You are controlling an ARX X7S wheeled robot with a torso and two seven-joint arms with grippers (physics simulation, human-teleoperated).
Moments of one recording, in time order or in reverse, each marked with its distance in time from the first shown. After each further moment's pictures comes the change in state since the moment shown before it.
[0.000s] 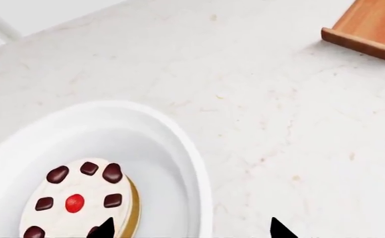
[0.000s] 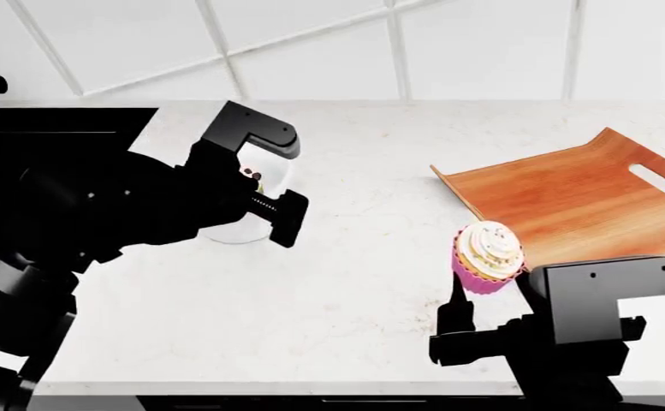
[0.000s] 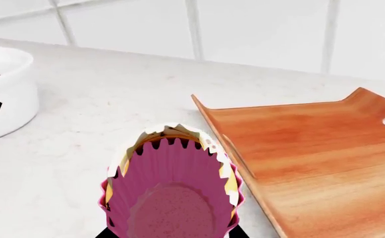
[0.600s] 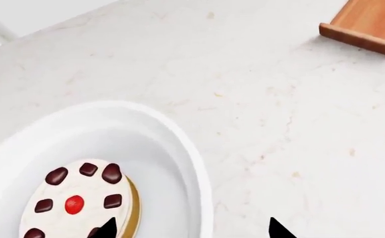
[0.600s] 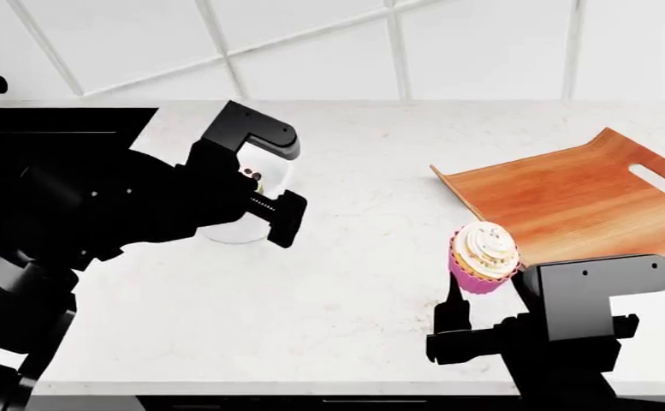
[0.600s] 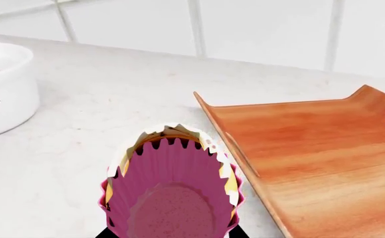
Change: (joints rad) left arm -0.010 0.001 0.015 -0.012 0.028 0.001 0.044; right arm -0.019 -0.011 0.022 0.021 0.017 0.006 -0.017
